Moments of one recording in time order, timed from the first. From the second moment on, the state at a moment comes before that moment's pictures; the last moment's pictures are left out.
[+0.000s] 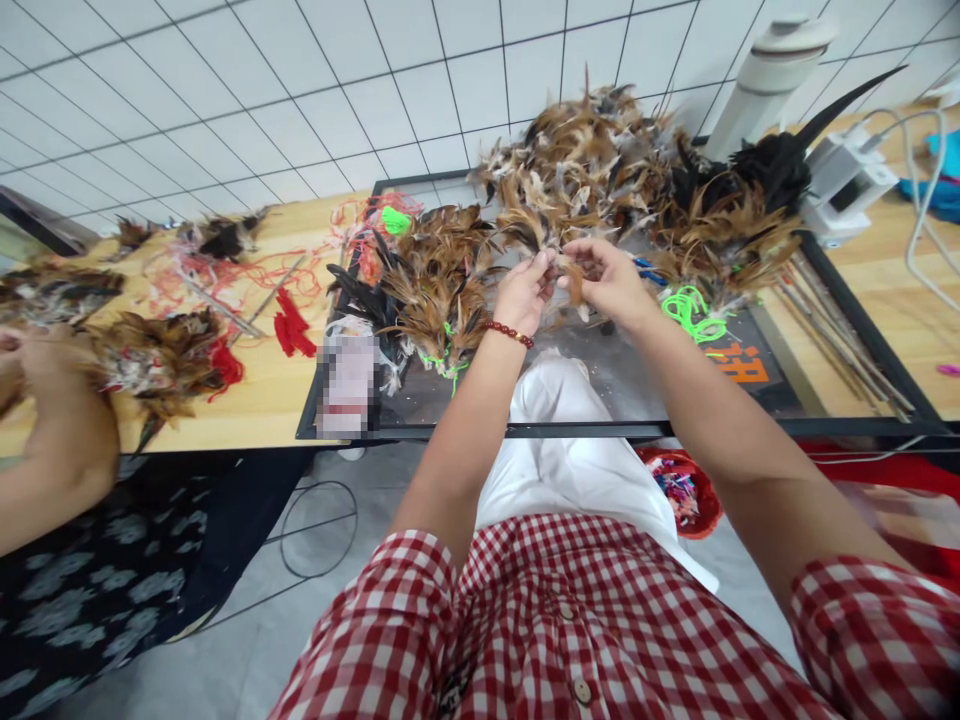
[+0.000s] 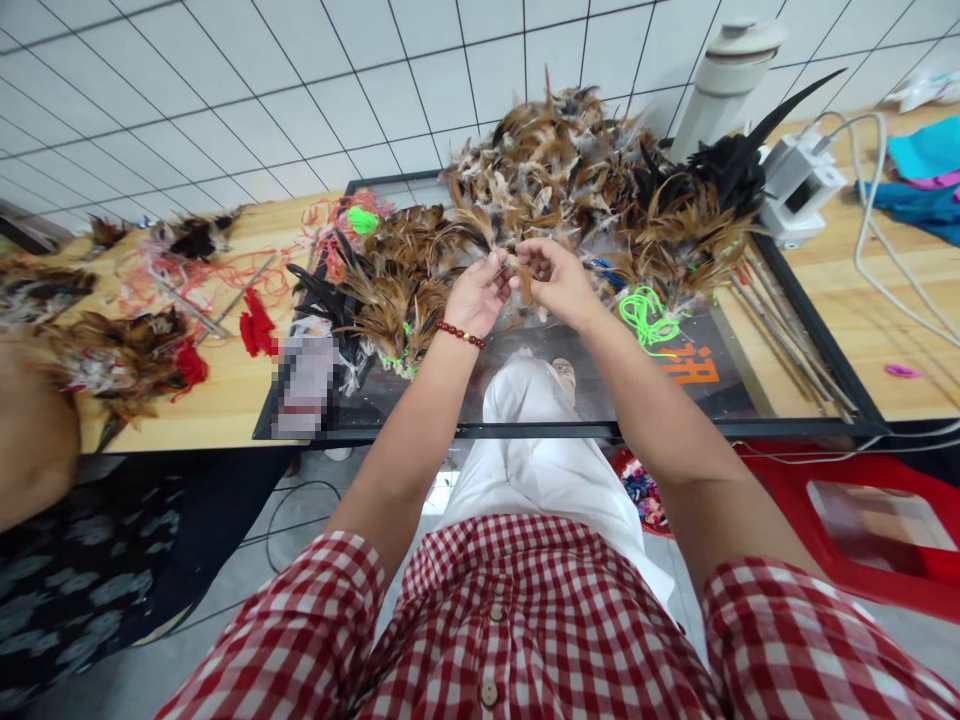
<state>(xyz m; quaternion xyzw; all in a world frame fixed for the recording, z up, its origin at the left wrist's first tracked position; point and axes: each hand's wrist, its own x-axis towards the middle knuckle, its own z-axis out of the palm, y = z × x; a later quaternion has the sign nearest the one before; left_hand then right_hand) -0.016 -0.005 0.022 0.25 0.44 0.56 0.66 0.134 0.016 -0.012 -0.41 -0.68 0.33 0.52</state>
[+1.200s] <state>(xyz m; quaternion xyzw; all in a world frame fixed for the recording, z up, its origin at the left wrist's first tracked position) -0.020 -0.005 0.027 0.24 0.47 0.58 0.62 0.154 0.012 0.000 -0.45 -0.77 0.17 0.41</state>
